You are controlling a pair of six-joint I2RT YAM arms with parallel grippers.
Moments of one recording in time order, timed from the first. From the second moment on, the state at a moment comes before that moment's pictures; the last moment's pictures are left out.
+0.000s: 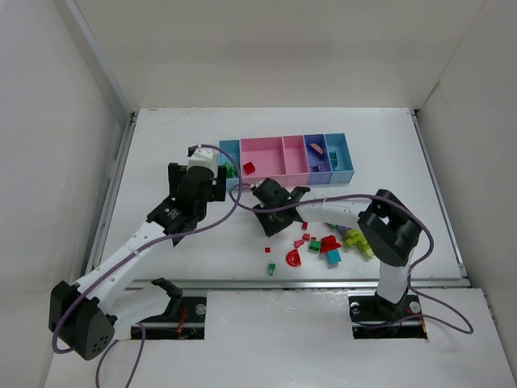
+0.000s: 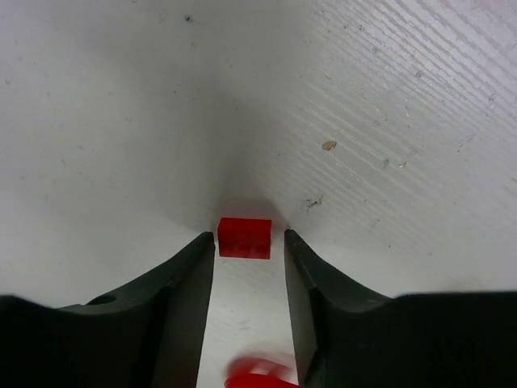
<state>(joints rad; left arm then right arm) -0.58 1.02 0.80 -0.32 -0.59 -0.16 0.90 1.87 1.23 -0.48 0.06 0.33</state>
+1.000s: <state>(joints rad) -0.58 1.02 0.79 -0.31 -0.59 -0.16 0.61 2.10 1.85 -0.41 0.08 0.36</state>
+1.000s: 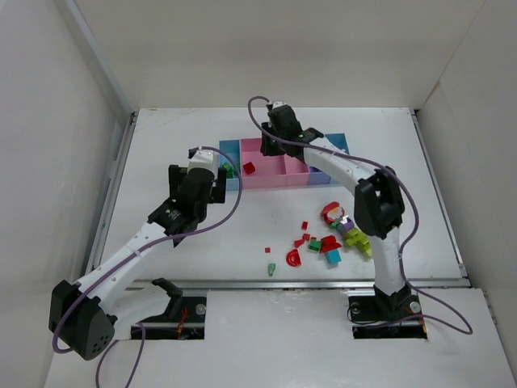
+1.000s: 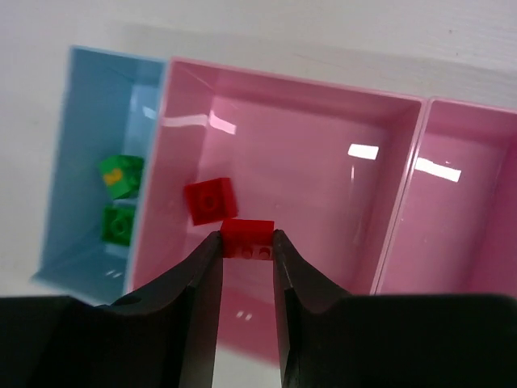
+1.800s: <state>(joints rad) -0.57 1.02 0.78 -0.31 -0.59 -0.16 0.72 1.88 1.62 -0.47 0.11 0.17</state>
